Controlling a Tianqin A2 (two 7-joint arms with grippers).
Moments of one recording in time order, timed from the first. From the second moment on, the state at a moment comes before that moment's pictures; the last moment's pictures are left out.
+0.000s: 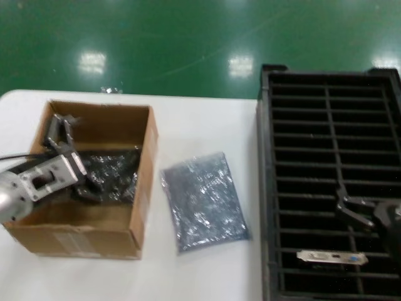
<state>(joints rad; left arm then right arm) -0.51 -0.66 1.79 -1.33 -1.27 0.51 0.05 0.04 0.32 -1.63 1.61 1.77 -0.05 0.03</state>
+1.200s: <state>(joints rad) -1.05 -0.40 1.93 -0.33 -1.42 0.42 1.26 0.04 0.32 -1.63 1.61 1.77 -0.05 0.03</state>
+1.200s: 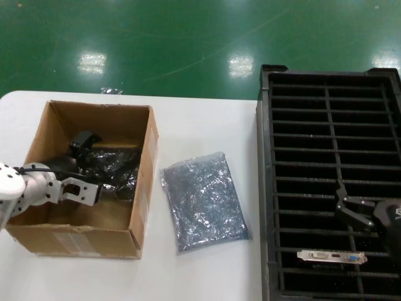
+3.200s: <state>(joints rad) -0.62 -0.69 1.93 -1.20 -1.05 0.40 0.54 0.04 0.32 -1.63 1.61 1.77 -0.05 0.03</state>
